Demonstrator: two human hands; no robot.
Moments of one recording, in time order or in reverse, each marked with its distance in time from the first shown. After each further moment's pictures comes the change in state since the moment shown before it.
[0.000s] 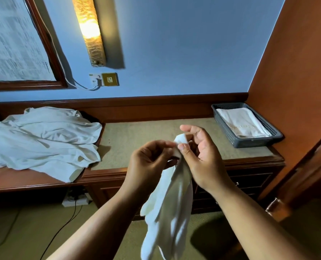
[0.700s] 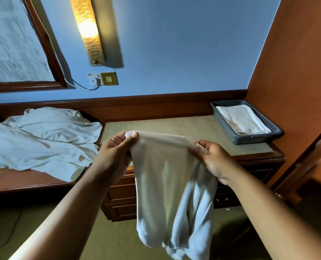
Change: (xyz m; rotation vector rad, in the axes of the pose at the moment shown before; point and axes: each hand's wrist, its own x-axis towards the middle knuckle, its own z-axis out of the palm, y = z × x) left_hand 0.033 0.007 -0.076 -0.153 -0.056 -0.112; right_hand 0.012 0.056 -0.040 -0.035 -0.078 0.507
